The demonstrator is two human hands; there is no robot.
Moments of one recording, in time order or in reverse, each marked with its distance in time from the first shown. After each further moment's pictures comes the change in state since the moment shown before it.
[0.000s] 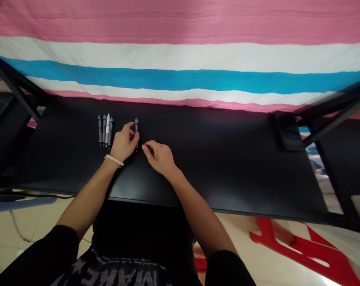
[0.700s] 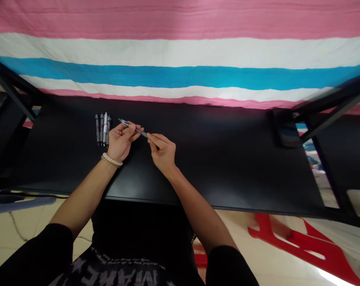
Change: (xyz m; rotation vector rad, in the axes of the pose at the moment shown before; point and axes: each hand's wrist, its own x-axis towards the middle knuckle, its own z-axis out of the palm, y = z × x) left_hand -0.005 0.019 0.011 -0.847 0.043 -0.251; right_hand 0.003 0.001 0.003 0.311 0.352 -0.007
